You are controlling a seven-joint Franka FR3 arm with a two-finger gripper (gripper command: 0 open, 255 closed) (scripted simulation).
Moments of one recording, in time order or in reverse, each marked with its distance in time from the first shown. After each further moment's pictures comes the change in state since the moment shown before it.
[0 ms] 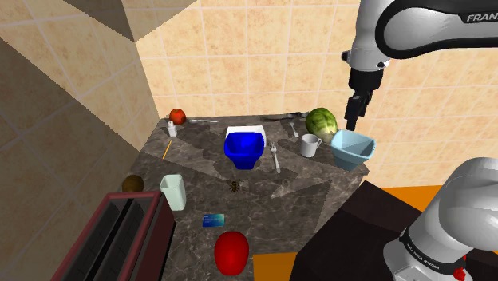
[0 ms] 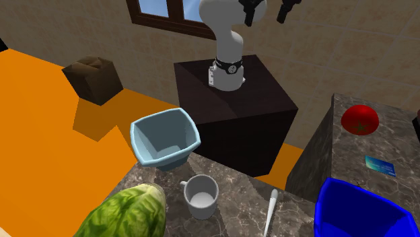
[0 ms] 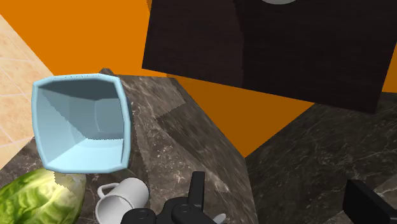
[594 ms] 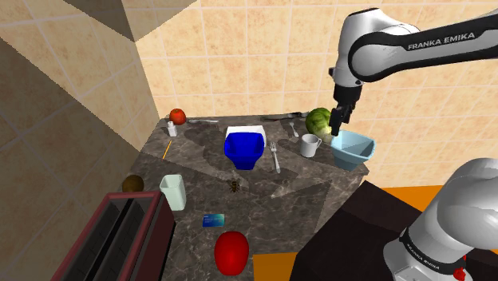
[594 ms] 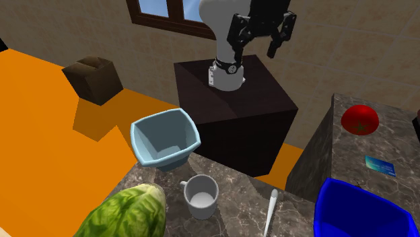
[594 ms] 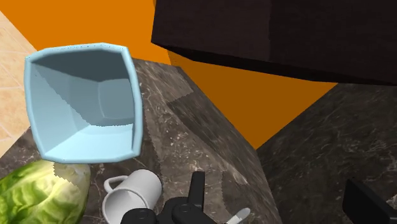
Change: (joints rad) arm -0.034 0.171 -0.058 -0.050 -0.040 0.242 -0.032
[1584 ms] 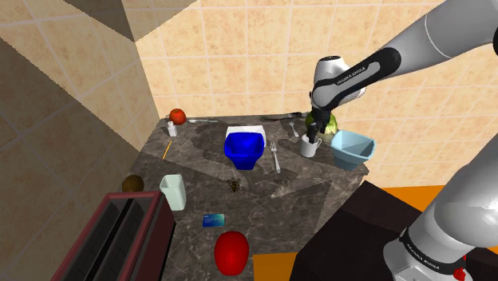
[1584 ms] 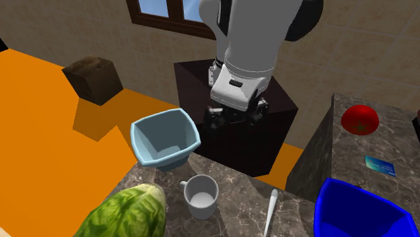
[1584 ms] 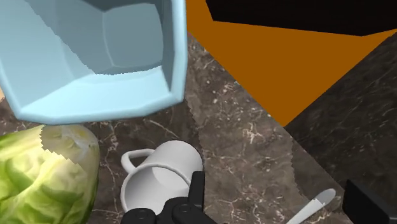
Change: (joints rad) arm -0.052 0.538 -0.109 0.117 0.001 0.471 -0.085
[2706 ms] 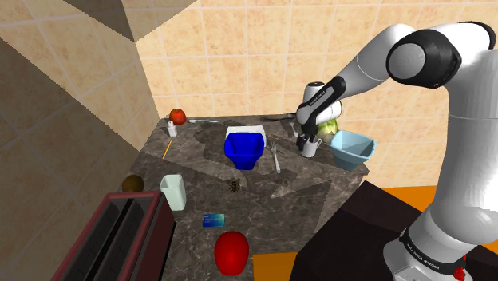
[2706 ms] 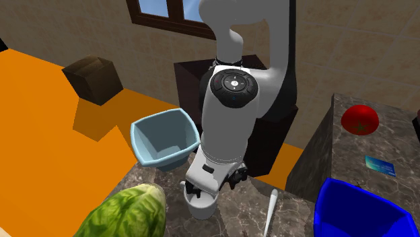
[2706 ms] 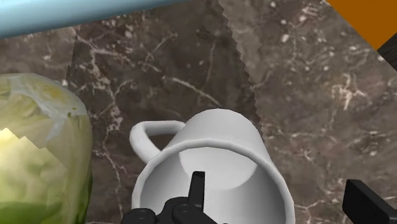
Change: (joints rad) arm -0.068 0.461 -0.002 0.248 0.112 0.239 -0.105
